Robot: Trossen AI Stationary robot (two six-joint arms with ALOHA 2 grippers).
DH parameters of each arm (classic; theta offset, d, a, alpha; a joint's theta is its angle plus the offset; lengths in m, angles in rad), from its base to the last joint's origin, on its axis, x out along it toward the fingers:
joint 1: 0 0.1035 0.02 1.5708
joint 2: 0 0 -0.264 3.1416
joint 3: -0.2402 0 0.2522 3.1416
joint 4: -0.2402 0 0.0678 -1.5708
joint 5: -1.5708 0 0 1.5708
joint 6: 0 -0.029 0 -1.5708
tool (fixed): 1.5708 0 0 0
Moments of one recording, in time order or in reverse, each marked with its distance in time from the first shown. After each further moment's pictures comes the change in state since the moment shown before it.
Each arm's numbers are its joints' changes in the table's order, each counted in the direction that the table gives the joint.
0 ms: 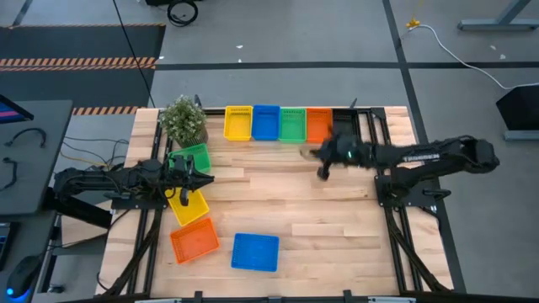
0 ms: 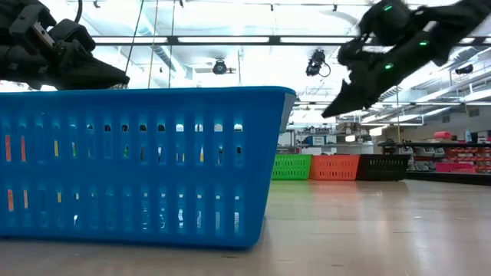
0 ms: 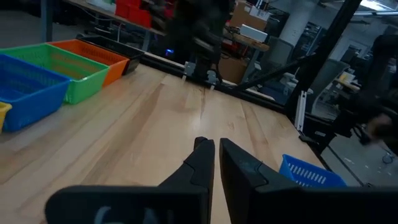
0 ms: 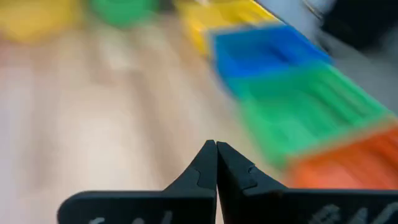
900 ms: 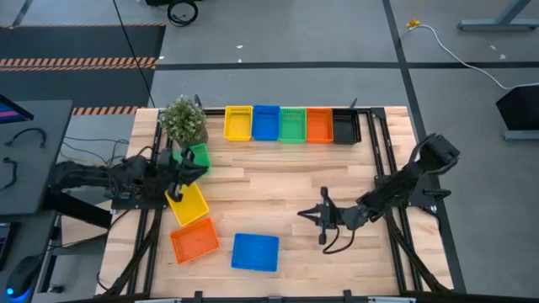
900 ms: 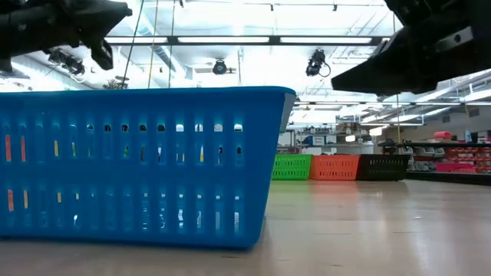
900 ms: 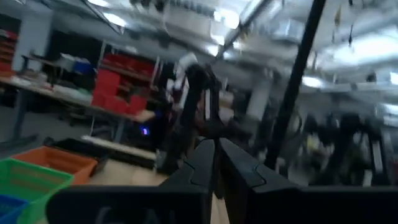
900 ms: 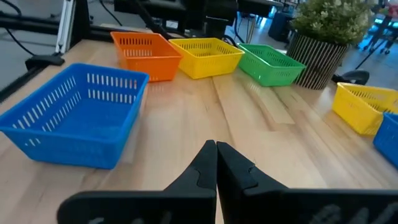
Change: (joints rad) left arm -0.062 -0.142 -0.052 0.477 0.048 -0.067; right arm 0.796 -0.512 0.031 0.763 -0.479 0.023
